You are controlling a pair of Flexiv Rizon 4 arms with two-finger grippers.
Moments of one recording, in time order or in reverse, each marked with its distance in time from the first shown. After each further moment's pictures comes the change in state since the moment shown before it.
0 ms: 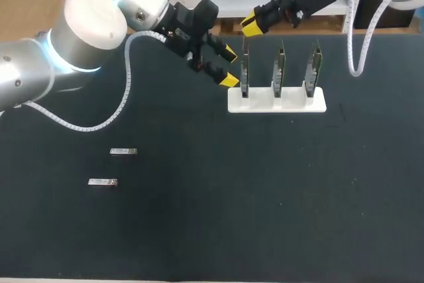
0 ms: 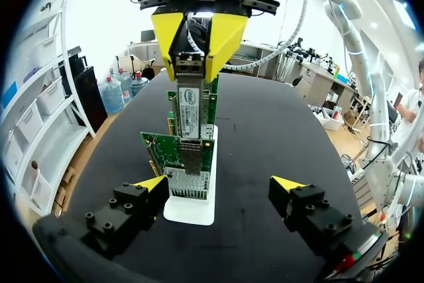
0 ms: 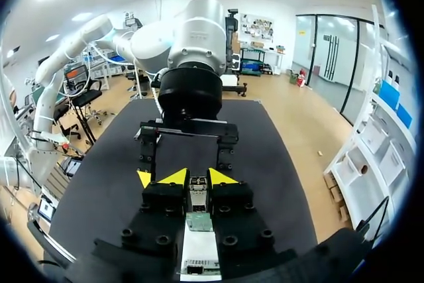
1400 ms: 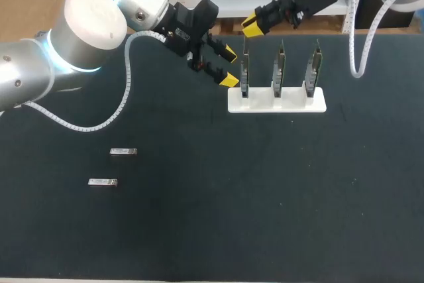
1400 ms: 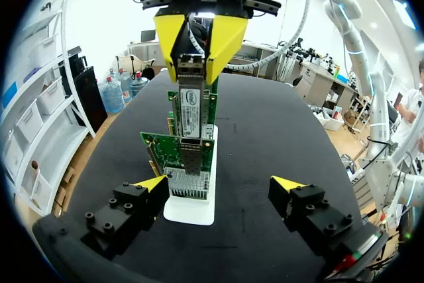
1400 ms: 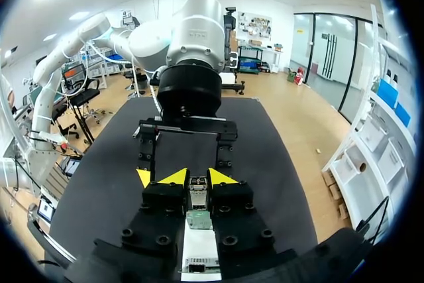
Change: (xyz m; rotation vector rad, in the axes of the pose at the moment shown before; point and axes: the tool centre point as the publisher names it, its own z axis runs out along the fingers) left arm 0.000 0.000 0.000 0.000 0.000 0.000; right arm 0.003 0.001 0.001 0.012 0.014 0.007
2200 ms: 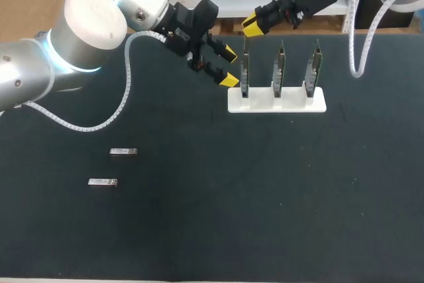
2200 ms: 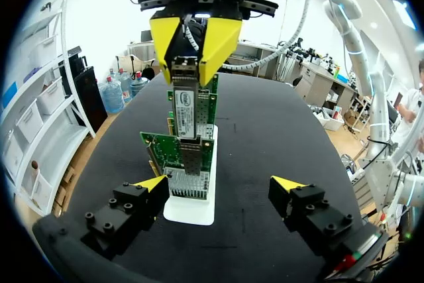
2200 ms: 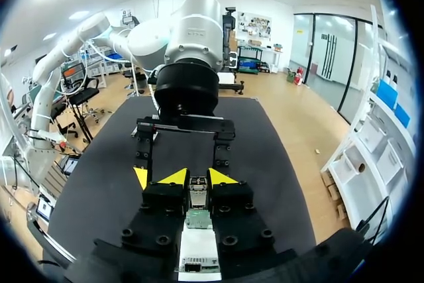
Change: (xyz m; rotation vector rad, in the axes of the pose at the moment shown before) left arm 0.000 0.000 0.000 0.000 0.000 0.000; right arm 0.000 -0.004 -0.001 0.009 0.002 -0.009
